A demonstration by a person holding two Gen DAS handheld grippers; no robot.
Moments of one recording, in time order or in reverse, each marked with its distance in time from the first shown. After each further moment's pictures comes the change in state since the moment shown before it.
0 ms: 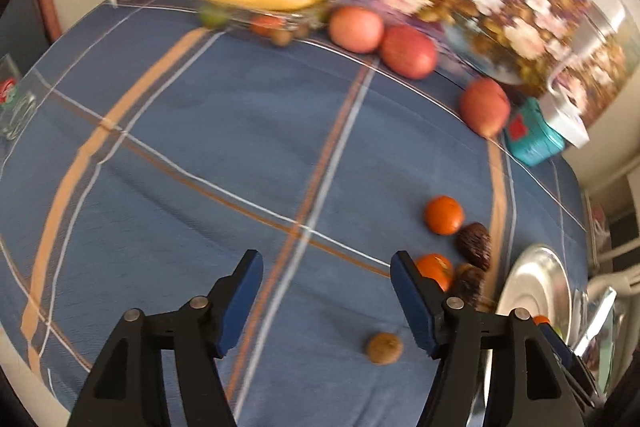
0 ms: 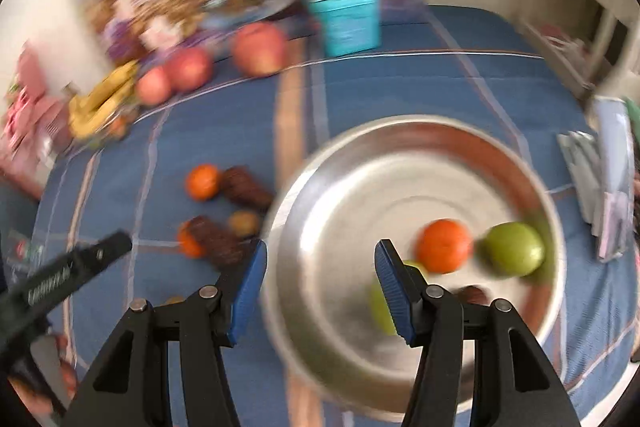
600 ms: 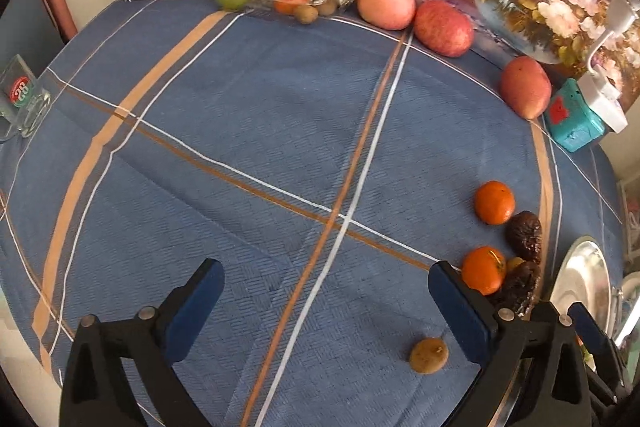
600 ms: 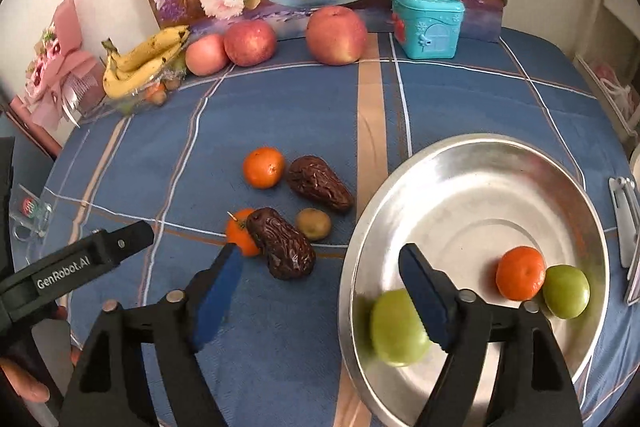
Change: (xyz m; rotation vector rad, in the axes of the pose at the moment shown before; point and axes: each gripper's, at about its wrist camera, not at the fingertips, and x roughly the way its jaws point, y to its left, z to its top) left arm 0.025 0.000 -0.007 0.017 0.034 0.127; right arm 0.028 0.044 0.002 -0.146 -0.007 0.050
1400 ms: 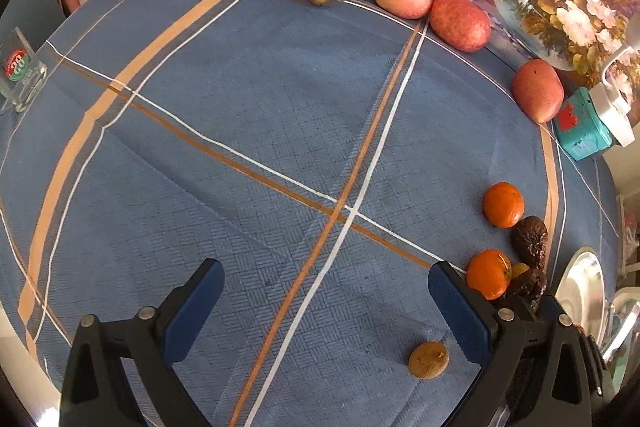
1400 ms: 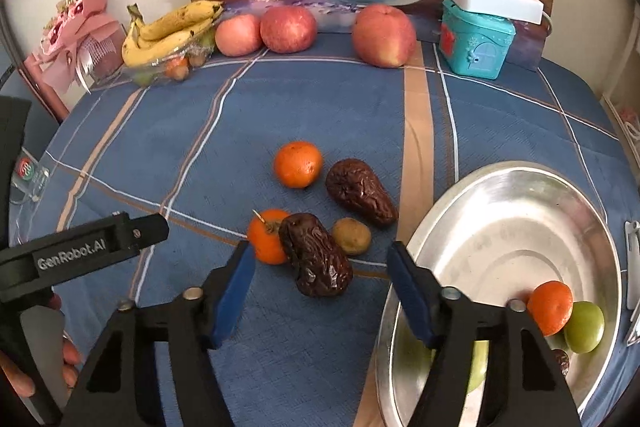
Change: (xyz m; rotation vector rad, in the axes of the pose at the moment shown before) left arm 0.016 0.006 0.003 -0.056 0.055 -0.029; right arm 0.022 0.033 -0.003 -0.130 -0.011 0.003
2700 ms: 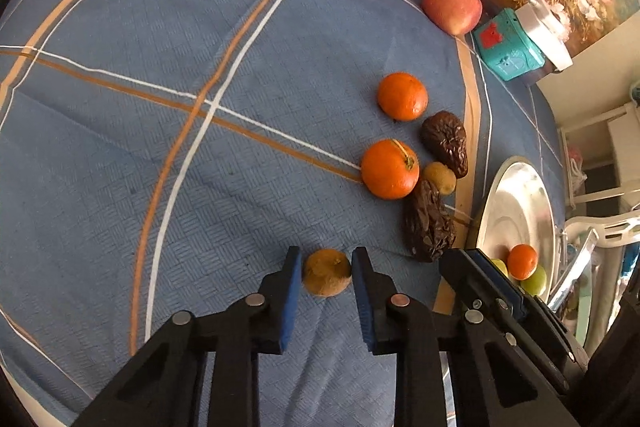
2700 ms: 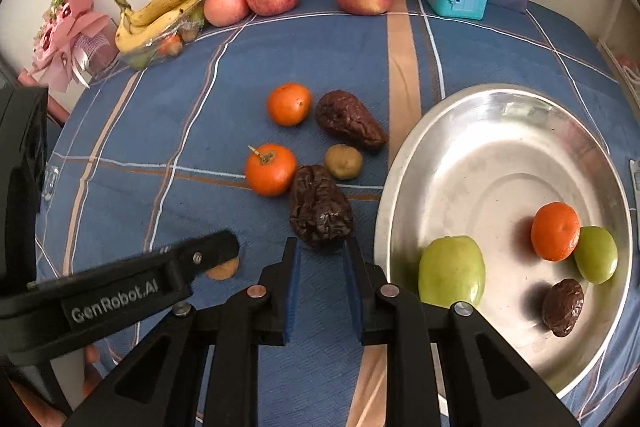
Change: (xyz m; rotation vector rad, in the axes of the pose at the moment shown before) left arm 0.010 -0.044 -0.031 0.103 0.190 -0.251; right arm -0.014 -0.014 -0.024 0.113 0.127 0.058
